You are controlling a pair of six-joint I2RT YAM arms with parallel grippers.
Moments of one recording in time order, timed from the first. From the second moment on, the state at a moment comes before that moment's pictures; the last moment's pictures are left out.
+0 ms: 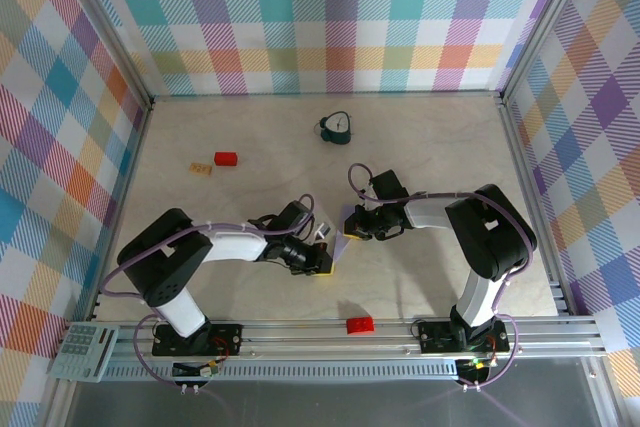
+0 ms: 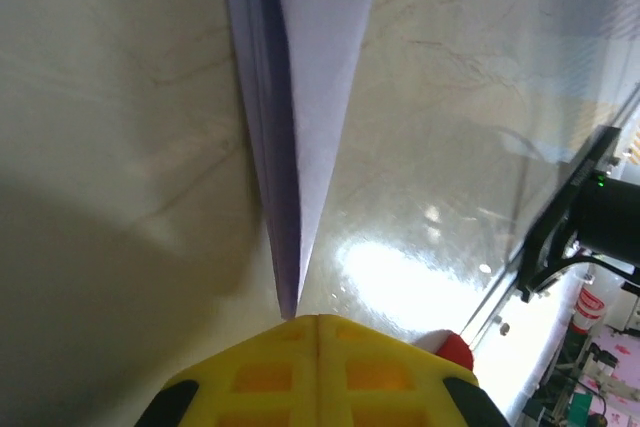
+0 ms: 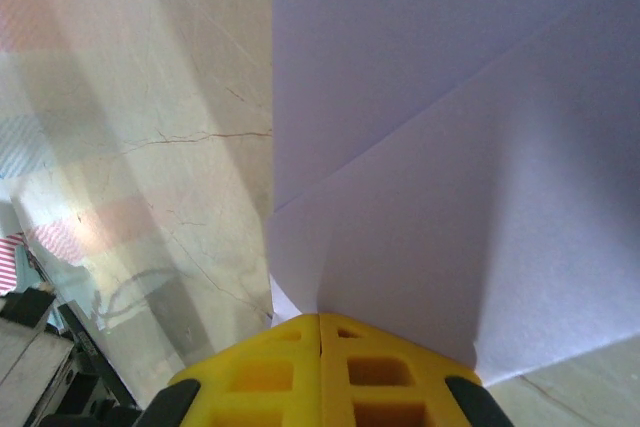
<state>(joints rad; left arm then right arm) -0.78 1.64 0.68 -0.06 0.63 -0.76 0.53 1.77 0.80 -0.11 -0.61 0.66</state>
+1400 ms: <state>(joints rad) -0.74 1.89 0.91 0.00 0.71 -0.73 0.53 1.77 0.81 -0.14 -0.59 0.66</state>
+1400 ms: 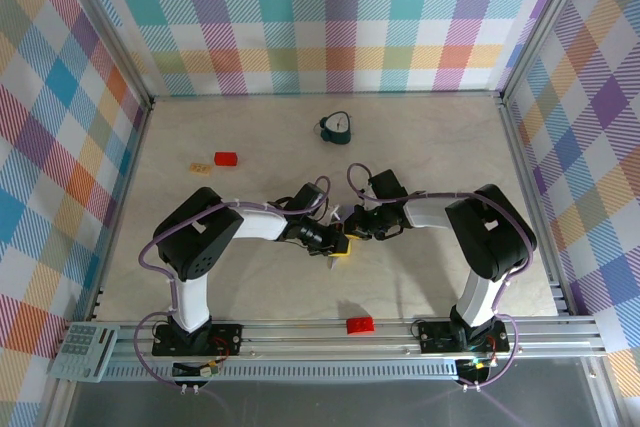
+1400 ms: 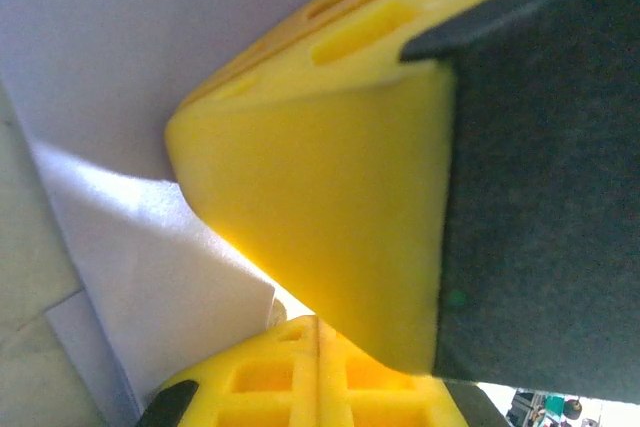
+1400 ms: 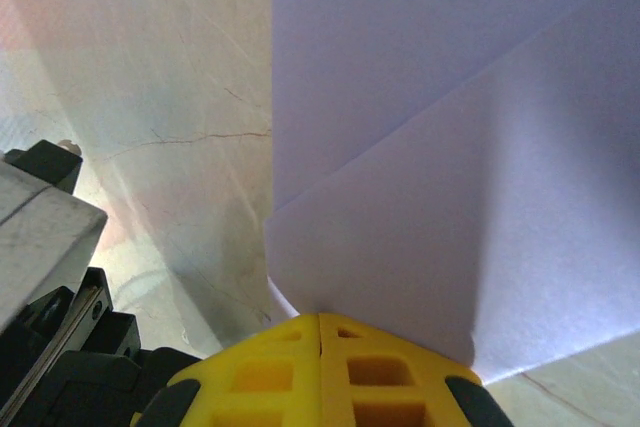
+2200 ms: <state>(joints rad) -0.73 1.76 0.69 0.13 0.72 -0.66 0.54 1.78 0.86 -0.25 -0.57 0.61</state>
